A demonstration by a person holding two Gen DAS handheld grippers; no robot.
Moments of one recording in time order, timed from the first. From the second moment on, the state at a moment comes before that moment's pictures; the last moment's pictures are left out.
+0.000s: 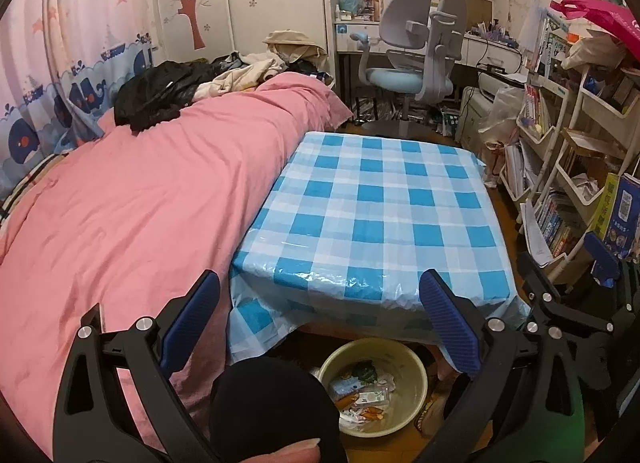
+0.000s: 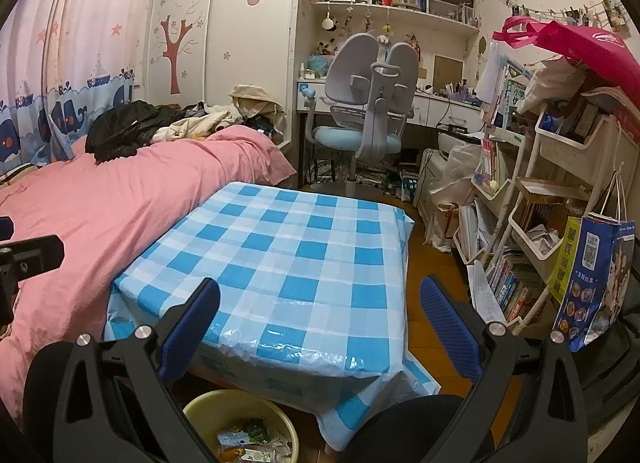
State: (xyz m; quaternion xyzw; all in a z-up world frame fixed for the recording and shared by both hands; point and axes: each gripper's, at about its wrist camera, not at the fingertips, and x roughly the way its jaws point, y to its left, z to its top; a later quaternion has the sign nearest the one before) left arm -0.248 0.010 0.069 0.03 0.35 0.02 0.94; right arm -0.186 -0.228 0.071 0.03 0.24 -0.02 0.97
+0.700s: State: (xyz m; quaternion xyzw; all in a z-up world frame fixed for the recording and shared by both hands) left arm -0.247 0.009 0.070 0.04 0.35 0.02 0.94; right arm -0.185 -0.228 0.071 0.02 0.25 -0.02 0.97
